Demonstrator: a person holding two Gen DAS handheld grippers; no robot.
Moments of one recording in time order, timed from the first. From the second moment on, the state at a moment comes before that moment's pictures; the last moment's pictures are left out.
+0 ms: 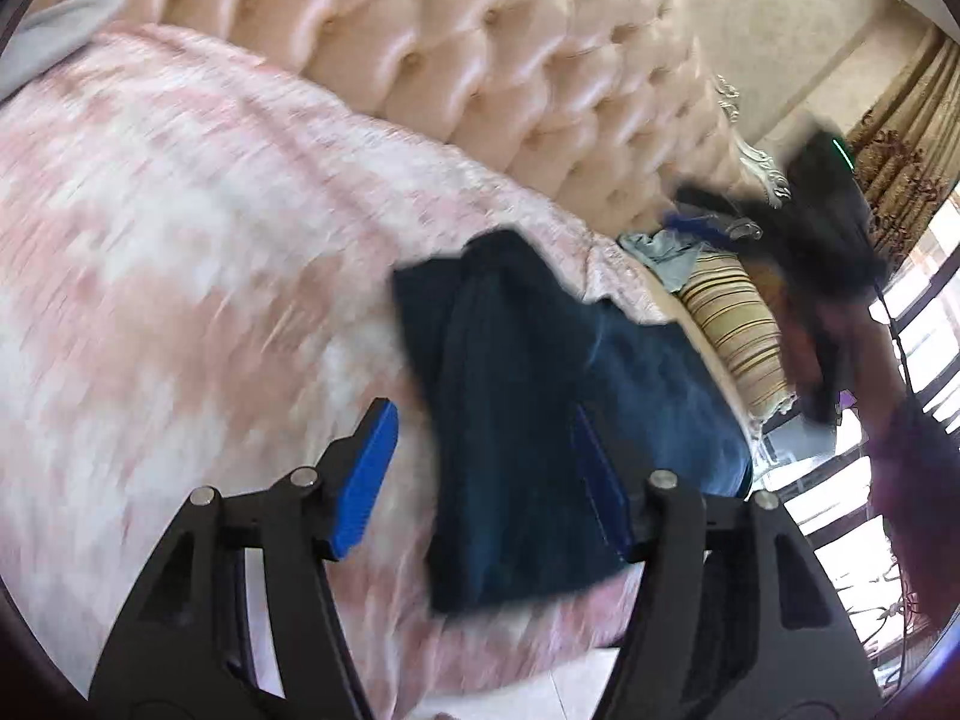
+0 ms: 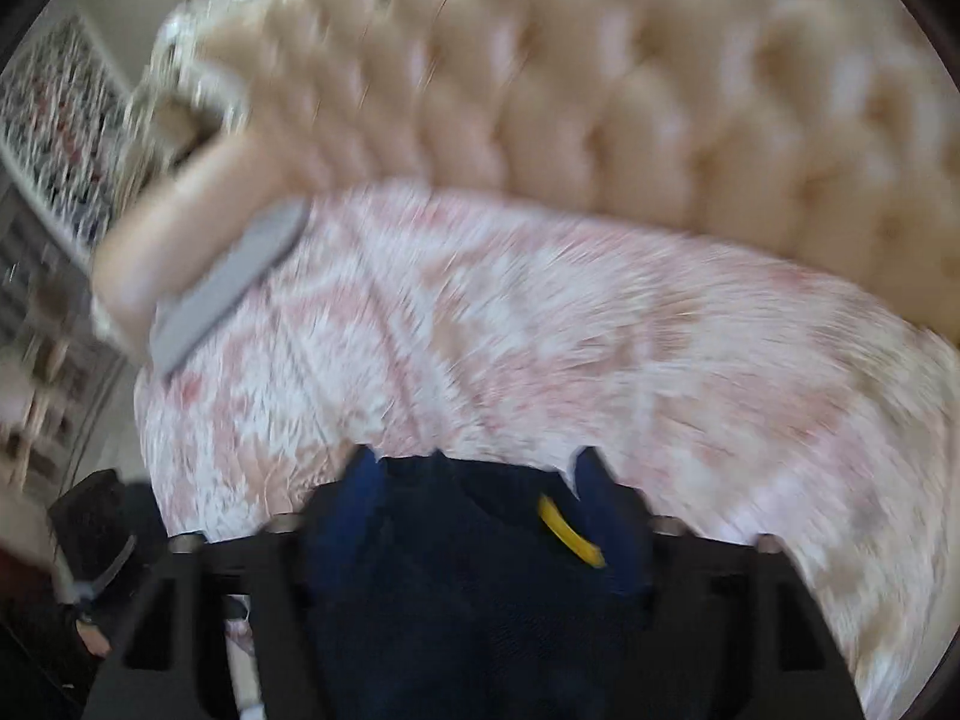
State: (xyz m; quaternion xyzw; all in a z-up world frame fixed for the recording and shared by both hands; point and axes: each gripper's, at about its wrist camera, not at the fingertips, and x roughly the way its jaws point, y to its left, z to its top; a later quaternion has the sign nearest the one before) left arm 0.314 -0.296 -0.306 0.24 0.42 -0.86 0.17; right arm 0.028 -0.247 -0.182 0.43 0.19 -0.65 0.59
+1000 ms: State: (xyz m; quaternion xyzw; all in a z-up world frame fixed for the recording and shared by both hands) left arm 0.222 -0.365 -0.331 0.36 0.45 -0.82 0.06; right arm -0.106 -0.081 -0.271 0.59 0.06 -0.65 0.47
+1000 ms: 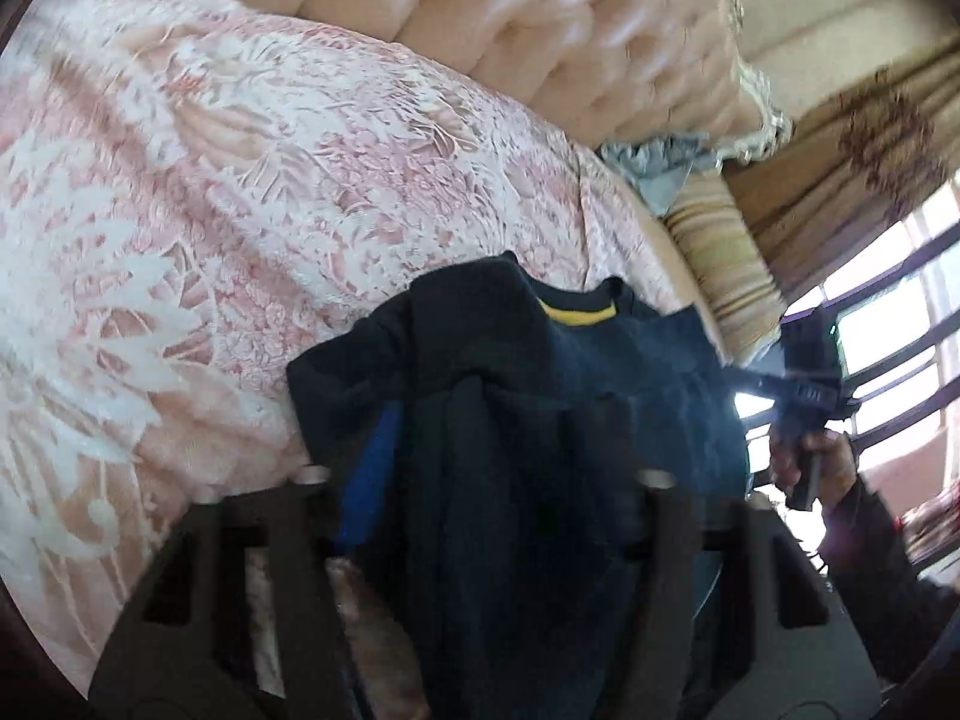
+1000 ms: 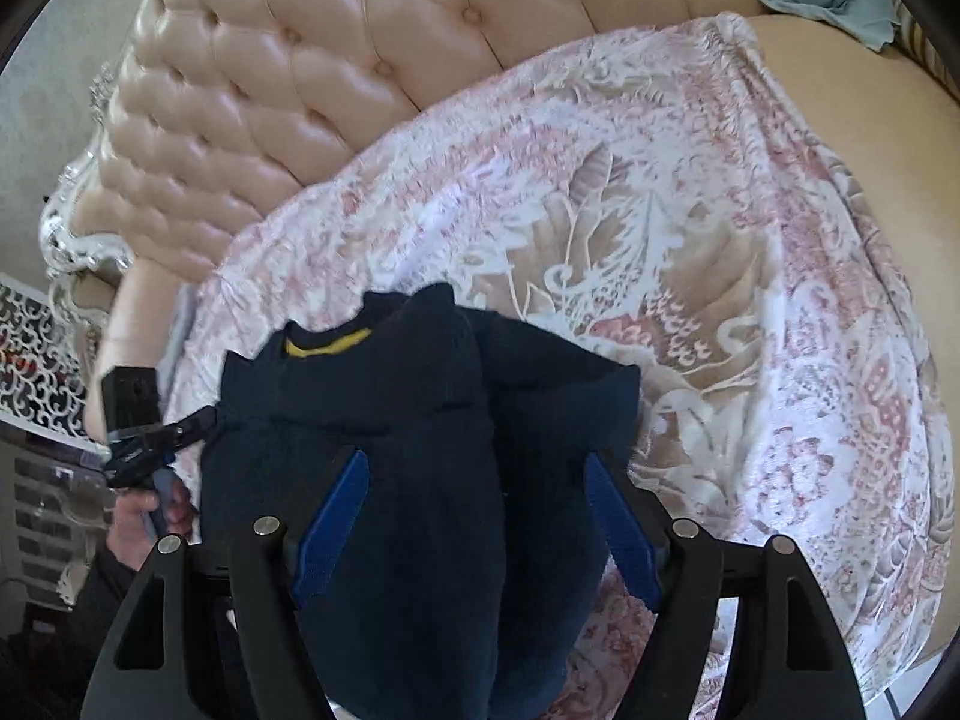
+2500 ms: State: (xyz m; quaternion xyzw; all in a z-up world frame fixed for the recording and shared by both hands) left arm 0.208 -0.265 -0.270 0.40 0.24 -0.88 0.14; right arm 0.049 -0.047 -0.248 0.48 0.14 -0.76 0.42
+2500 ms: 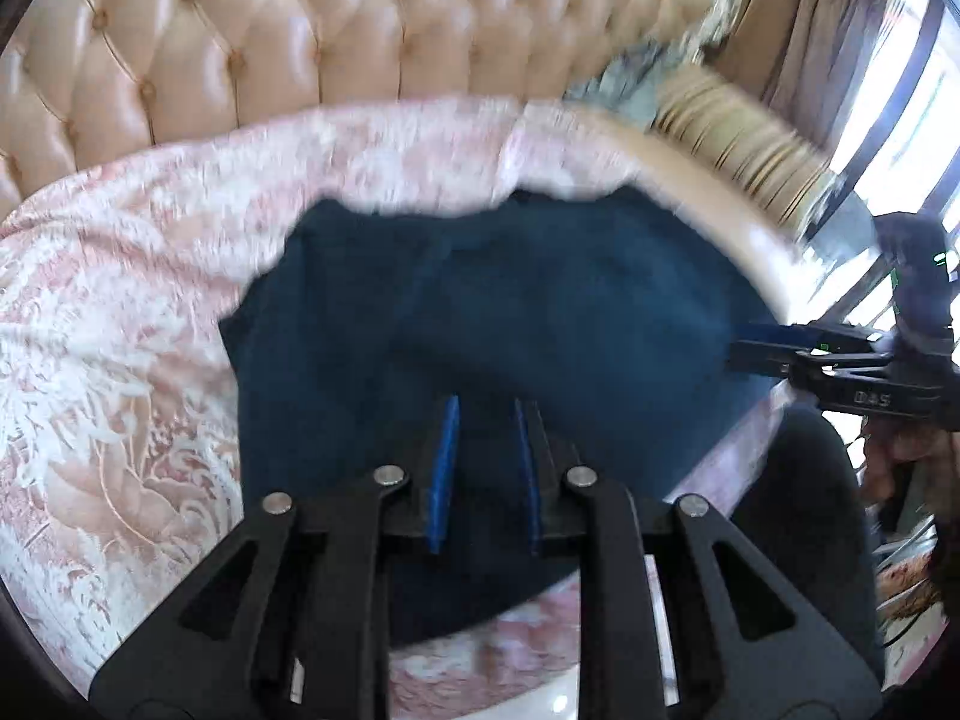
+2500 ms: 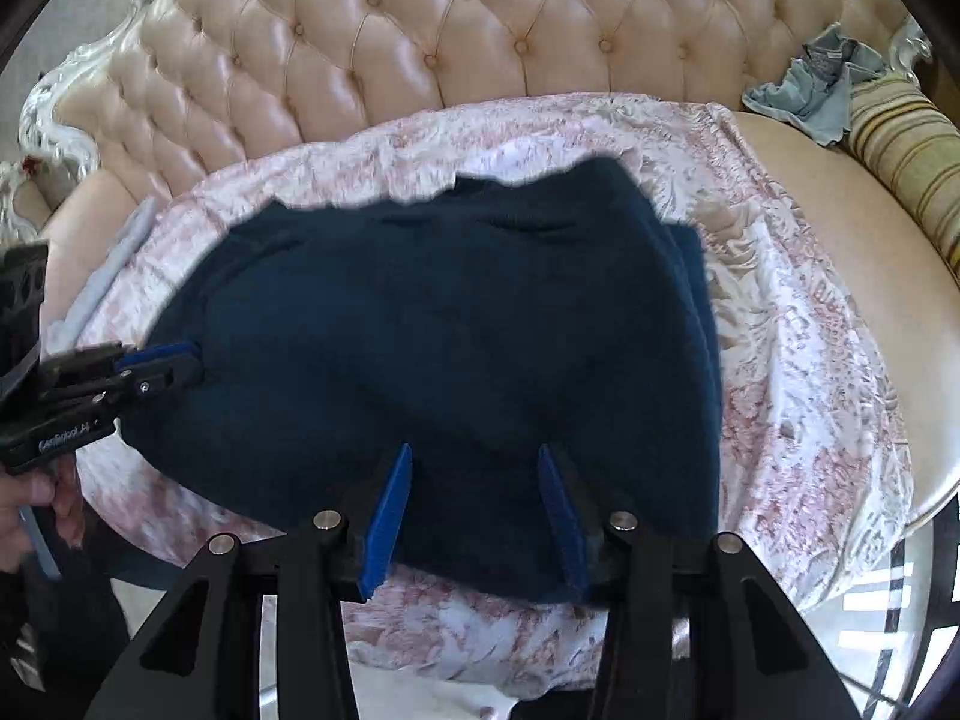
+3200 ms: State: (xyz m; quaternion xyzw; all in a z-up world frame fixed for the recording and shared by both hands) left arm 0.208 -0.267 -0.310 0.45 0.26 -0.81 0.26; right arm 0.034 -0.029 -0.234 0.48 0.07 -0.78 0.40
